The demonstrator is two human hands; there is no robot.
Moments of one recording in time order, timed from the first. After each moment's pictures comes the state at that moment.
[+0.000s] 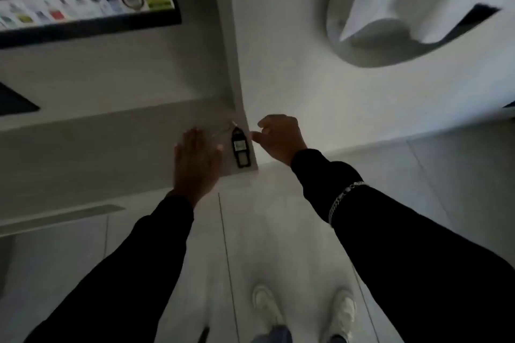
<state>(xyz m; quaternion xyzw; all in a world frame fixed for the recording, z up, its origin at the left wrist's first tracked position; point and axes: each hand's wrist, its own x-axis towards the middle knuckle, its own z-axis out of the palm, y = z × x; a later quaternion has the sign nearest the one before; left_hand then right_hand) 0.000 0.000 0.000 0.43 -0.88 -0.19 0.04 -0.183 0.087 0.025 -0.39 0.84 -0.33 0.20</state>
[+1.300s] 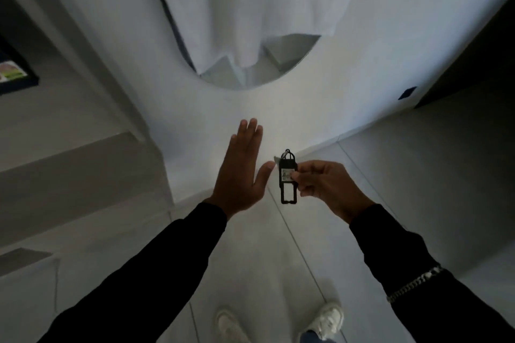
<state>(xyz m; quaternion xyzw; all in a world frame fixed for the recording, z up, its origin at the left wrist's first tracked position) -0.168 0.266 0.101 0.06 -0.94 -0.26 0.20 -0.270 0.443 0.125 -0.10 0.68 -0.62 0.38</state>
